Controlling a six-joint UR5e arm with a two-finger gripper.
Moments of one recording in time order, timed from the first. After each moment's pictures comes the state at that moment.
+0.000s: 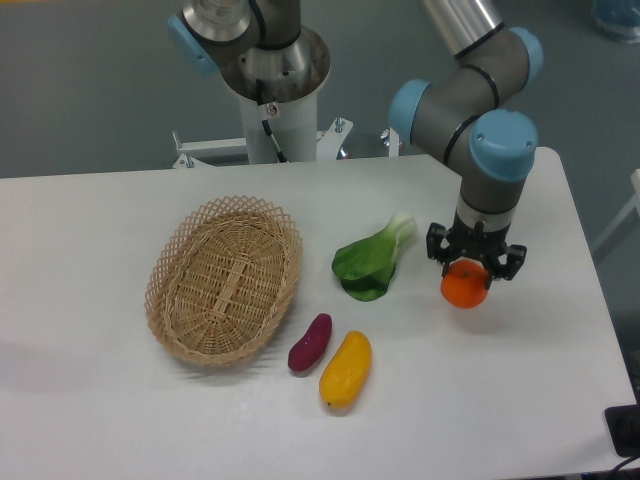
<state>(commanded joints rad) 2.68 -2.00 -1.71 -0.88 1.53 1.02</state>
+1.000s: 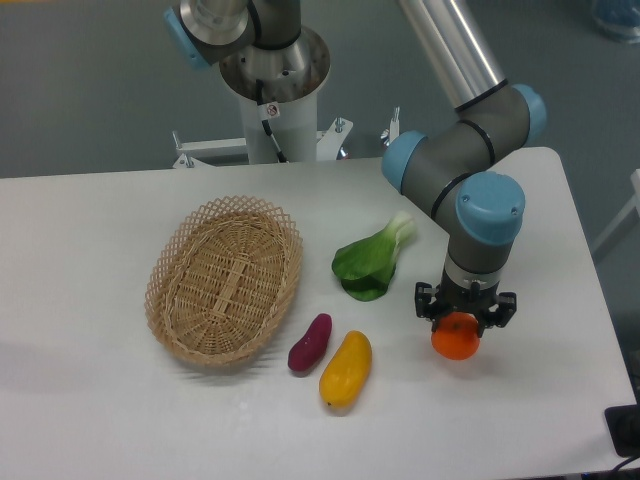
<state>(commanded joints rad) 2.61 -2.11 -1.58 -0.87 1.53 0.82</state>
